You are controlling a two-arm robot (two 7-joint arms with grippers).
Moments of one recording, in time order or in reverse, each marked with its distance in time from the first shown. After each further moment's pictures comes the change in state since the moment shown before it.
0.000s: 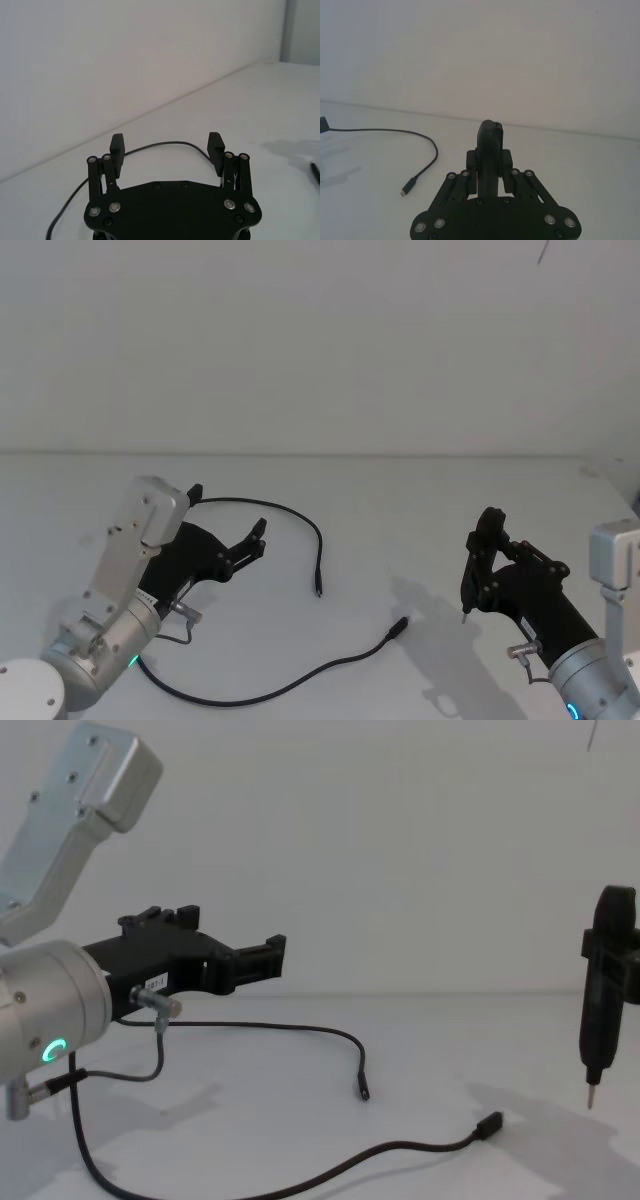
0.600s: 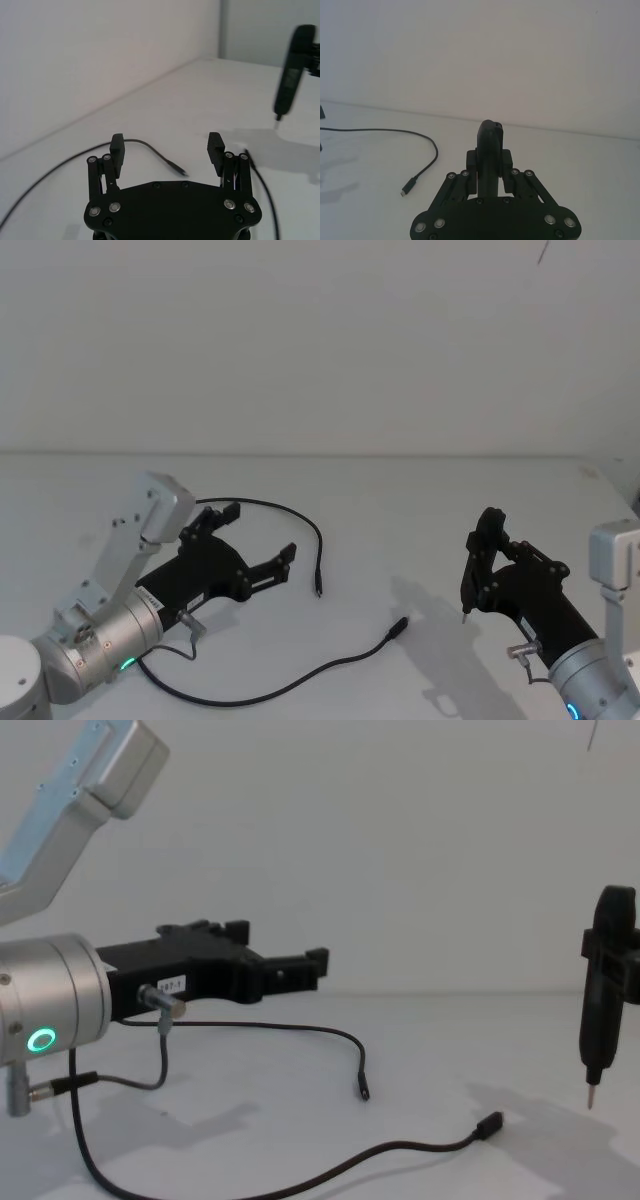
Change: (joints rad) left arm -0.034 0.047 0.001 -0.005 -0.135 0.058 -0.240; right arm 0.000 0.000 0.000 0.000 0.000 0.000 0.000
